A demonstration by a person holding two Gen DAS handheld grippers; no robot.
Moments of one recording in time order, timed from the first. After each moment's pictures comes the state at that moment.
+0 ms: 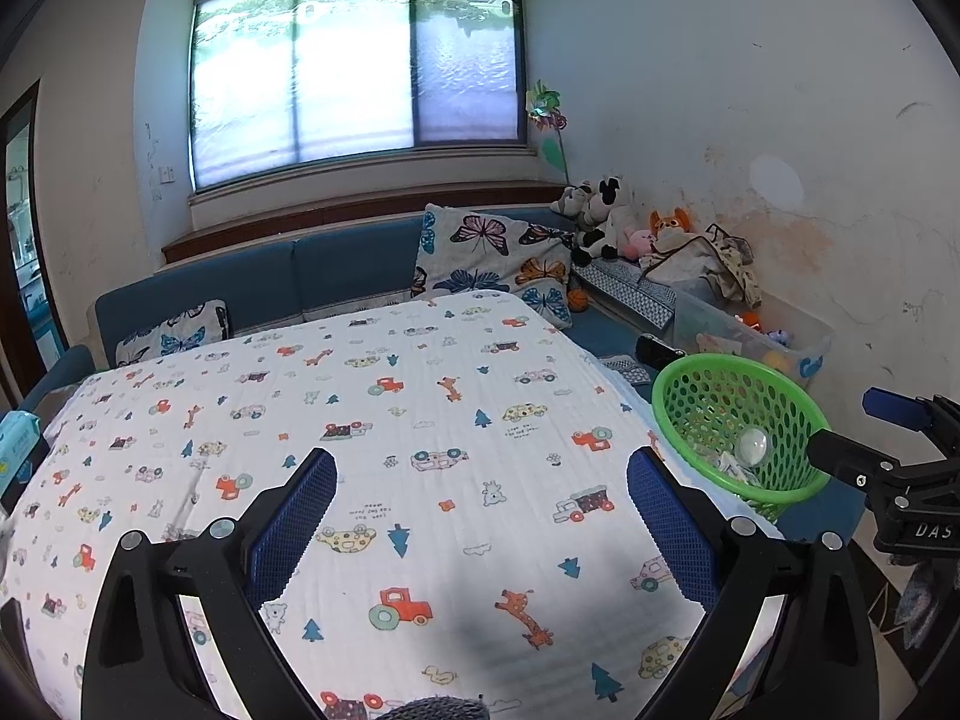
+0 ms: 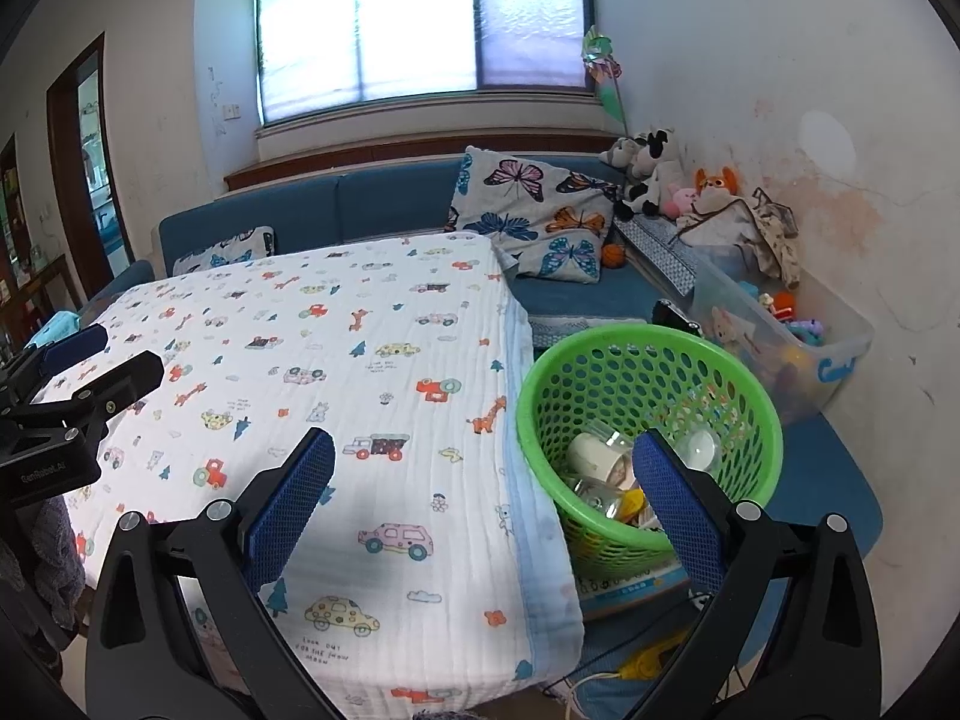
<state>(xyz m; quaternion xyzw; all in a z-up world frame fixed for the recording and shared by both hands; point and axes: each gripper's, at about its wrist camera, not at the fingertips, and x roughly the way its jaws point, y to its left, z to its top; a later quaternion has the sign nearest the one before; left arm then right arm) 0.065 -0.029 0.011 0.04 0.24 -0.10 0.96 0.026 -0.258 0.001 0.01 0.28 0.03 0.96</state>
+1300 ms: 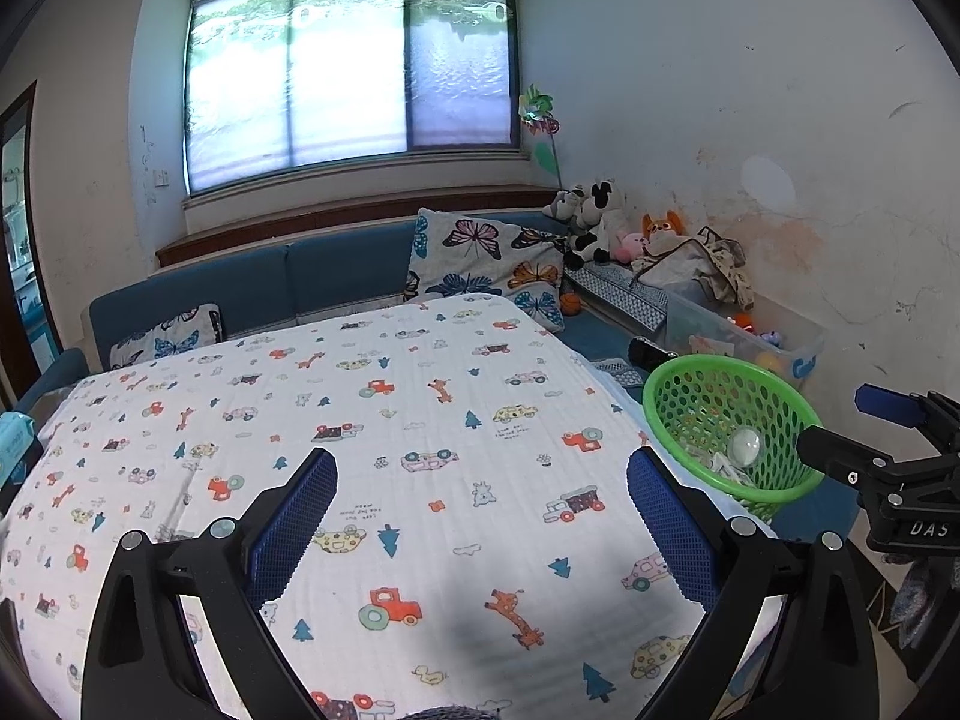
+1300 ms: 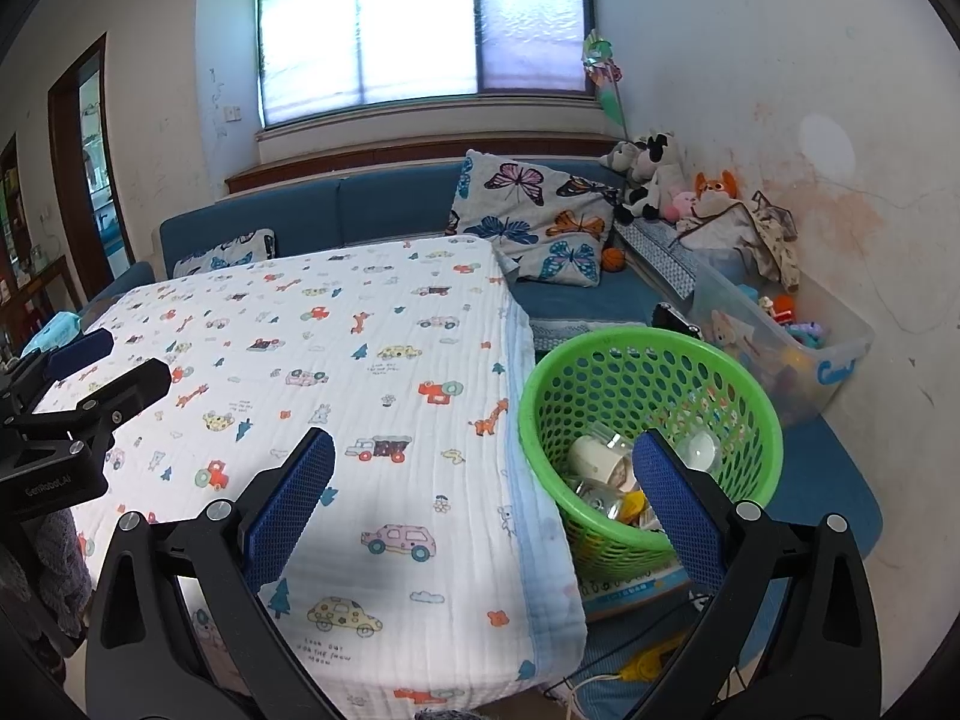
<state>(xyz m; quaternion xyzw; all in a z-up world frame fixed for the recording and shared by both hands) 0.062 -0.029 0.010 0.04 0.24 -0.11 0.96 0.025 -0.257 0.002 0.00 0.28 0.03 0.96</state>
